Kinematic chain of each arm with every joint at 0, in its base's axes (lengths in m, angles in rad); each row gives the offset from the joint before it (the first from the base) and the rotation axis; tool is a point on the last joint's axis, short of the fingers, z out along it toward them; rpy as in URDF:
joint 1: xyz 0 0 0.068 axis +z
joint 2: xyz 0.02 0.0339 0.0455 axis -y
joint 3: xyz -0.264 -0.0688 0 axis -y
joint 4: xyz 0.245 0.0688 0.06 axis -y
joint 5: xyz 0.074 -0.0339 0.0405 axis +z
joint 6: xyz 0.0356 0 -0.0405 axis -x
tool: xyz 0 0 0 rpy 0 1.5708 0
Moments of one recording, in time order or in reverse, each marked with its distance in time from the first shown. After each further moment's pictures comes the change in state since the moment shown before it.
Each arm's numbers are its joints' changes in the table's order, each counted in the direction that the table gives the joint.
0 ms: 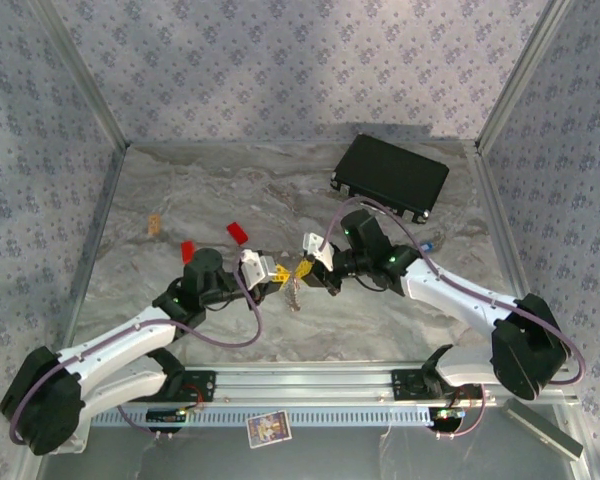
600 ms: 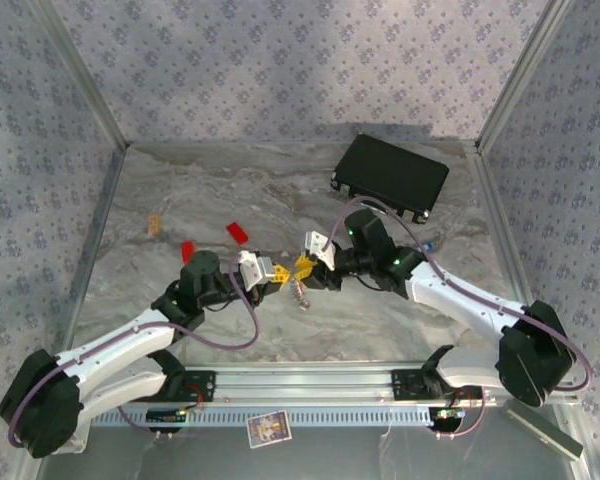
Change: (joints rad) left arm 0.000 0.014 -0.021 0.051 -0.021 0.018; right arm 0.005 0.047 -0.014 0.050 0.001 -0.001
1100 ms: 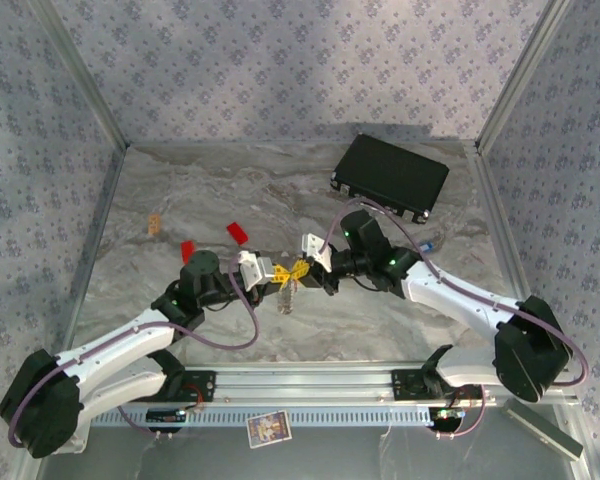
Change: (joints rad) left arm 0.000 0.000 0.000 0.002 -0.005 0.000; right arm 0.018 -0.030 0.000 0.021 0.021 -0.001
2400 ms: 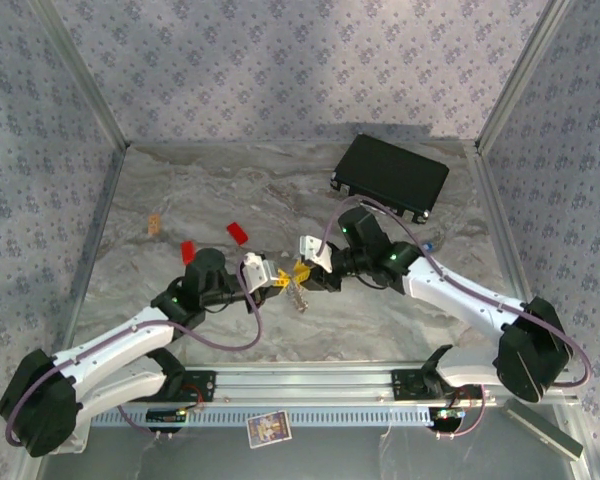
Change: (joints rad) left arm -0.021 0.000 0.037 -0.146 0.025 -0.052; right arm 0.005 0.003 0.068 -0.144 -0.020 0.103
